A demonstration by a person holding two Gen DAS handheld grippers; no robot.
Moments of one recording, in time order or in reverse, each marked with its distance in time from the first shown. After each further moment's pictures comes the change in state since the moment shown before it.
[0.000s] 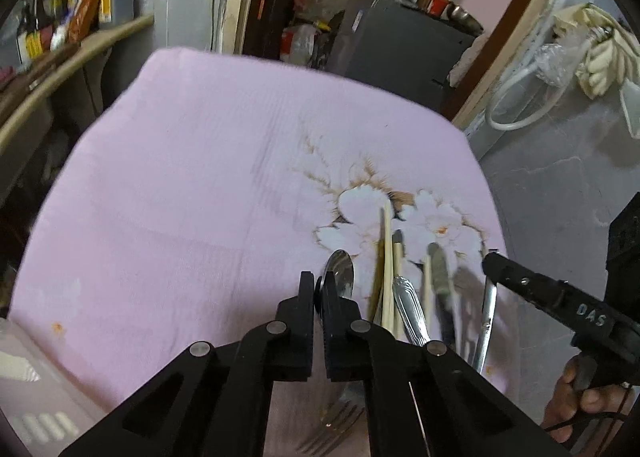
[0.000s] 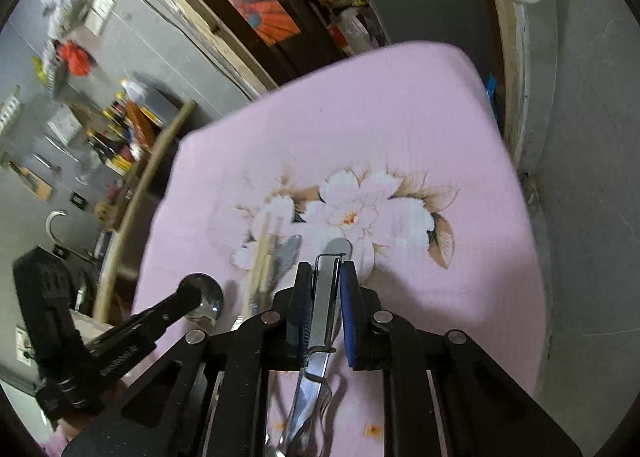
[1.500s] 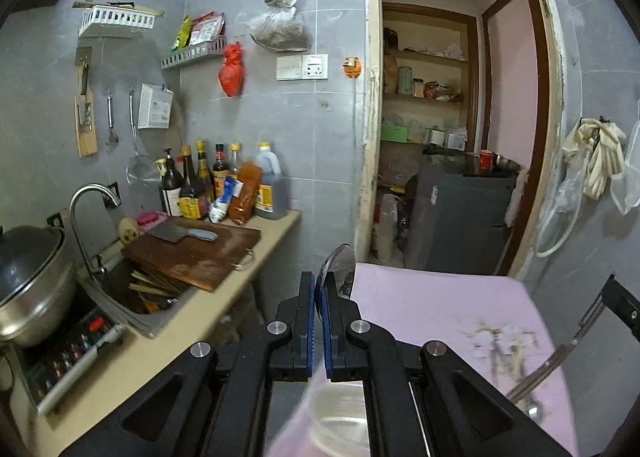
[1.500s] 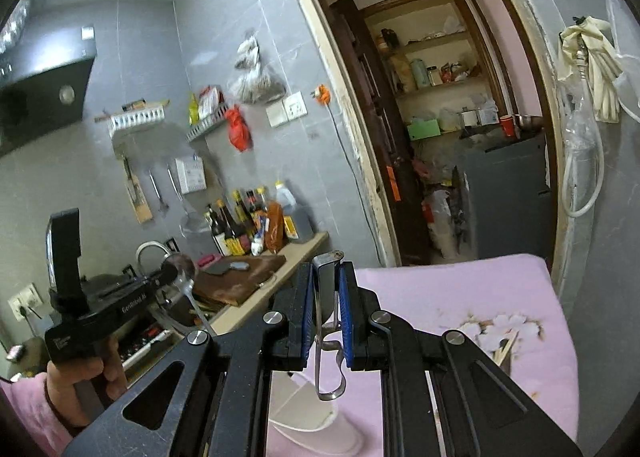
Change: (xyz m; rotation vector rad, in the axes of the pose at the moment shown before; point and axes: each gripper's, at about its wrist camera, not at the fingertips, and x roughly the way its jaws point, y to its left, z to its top) left arm -0.296 0.171 0.011 0.084 -0.589 0.295; right arm -0.185 0.293 -0.092 -0.335 -0.550 0.064
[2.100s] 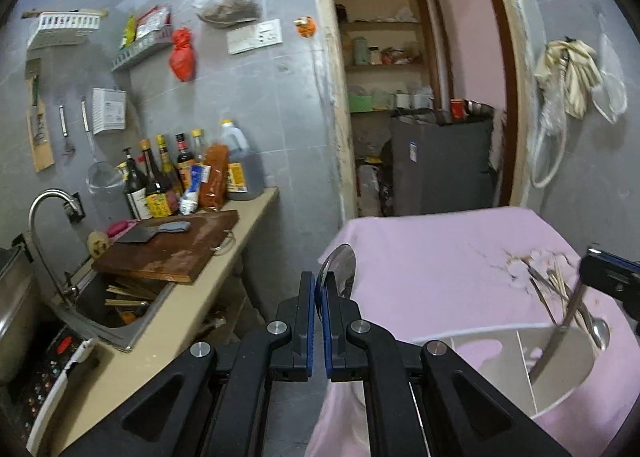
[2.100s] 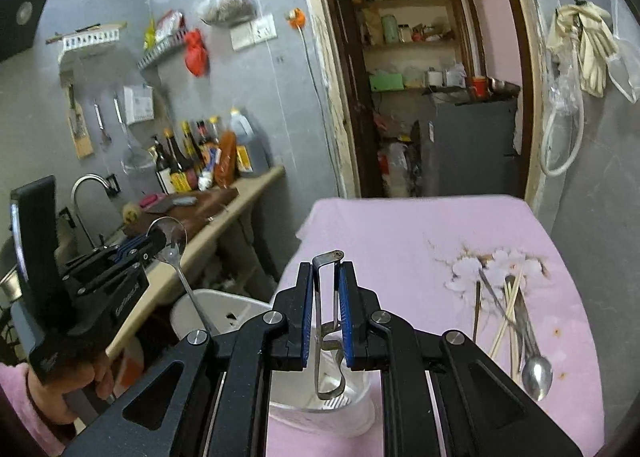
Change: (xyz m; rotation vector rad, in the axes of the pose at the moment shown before) left arm 0.067 -0.002 -0.077 0.193 0.022 -0.087; right arm 0.073 0.033 -0.079 -0.032 0.175 -0.223
